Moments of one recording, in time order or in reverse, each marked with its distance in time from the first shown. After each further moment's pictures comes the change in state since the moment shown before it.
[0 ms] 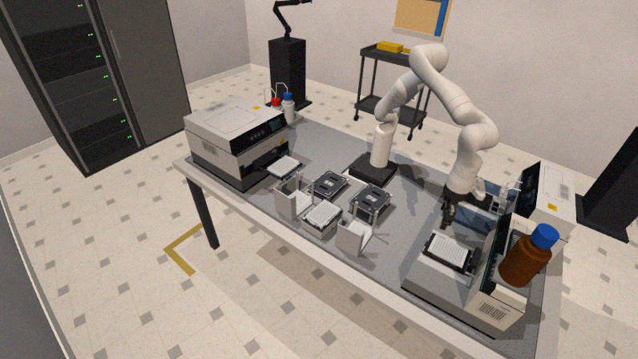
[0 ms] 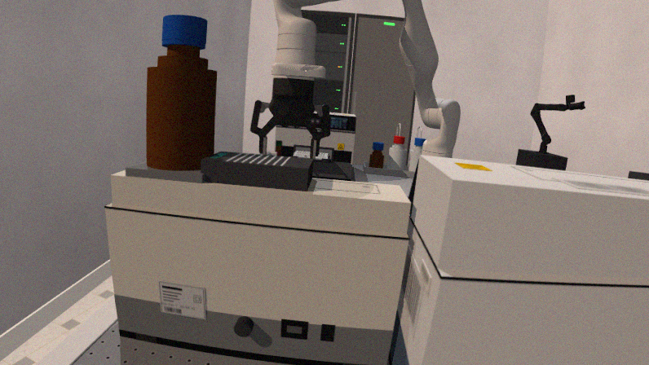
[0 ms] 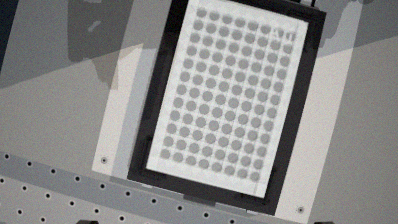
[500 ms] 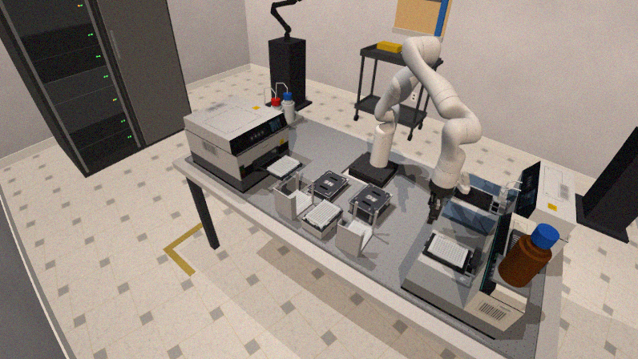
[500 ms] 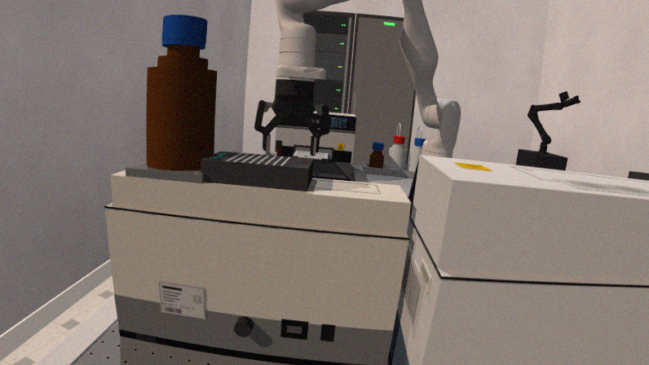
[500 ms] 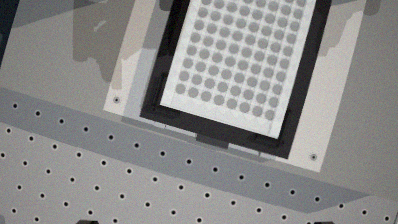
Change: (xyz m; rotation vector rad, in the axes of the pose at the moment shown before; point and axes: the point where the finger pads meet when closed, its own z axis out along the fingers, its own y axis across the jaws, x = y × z) arm -0.044 -0.008 0.000 0.001 0.005 -0.032
